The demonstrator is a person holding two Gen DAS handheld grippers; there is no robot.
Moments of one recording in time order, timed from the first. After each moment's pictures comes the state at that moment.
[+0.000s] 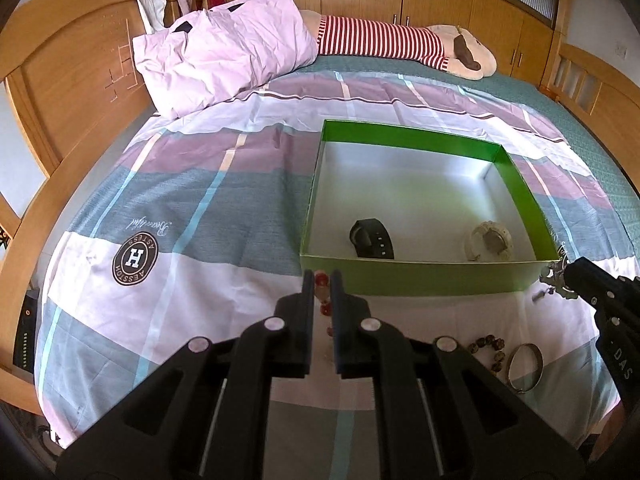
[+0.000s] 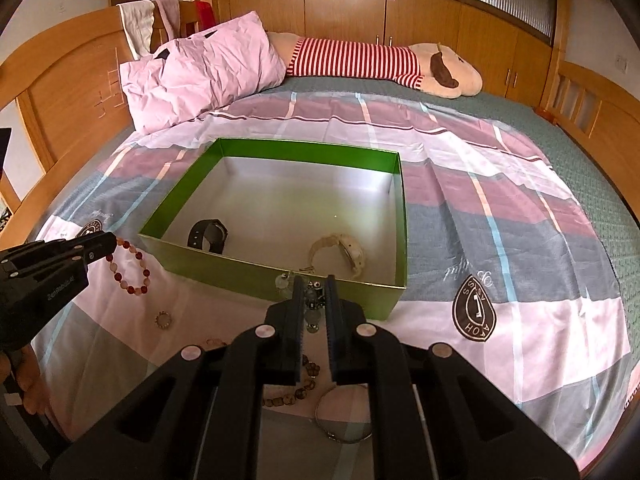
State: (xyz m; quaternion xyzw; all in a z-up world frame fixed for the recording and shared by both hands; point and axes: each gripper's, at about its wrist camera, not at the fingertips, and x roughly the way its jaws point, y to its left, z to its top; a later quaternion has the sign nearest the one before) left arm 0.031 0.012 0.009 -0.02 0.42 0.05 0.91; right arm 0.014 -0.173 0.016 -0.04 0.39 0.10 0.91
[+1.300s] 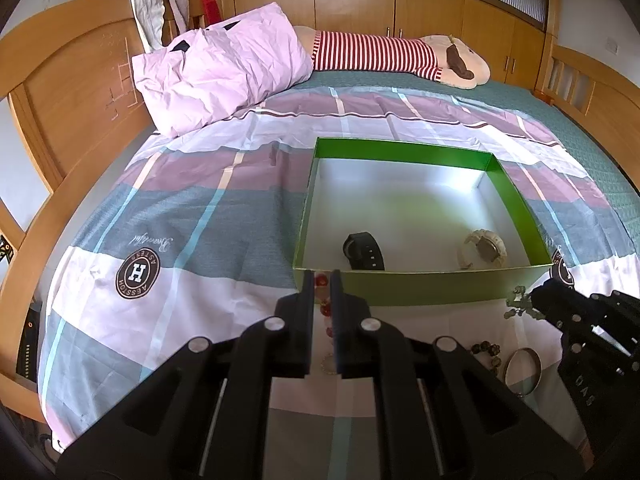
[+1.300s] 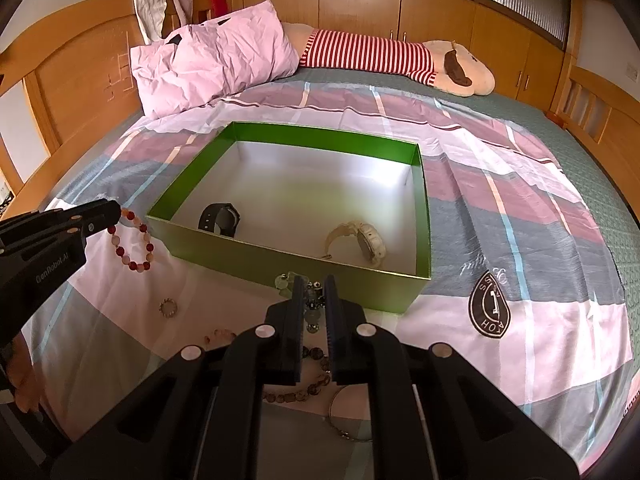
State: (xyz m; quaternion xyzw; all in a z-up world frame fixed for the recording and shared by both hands) left arm 0.027 0.005 0.018 -0.01 0.39 0.05 0.92; right arm 0.013 -0.158 0.001 -0.06 0.41 0.12 0.90
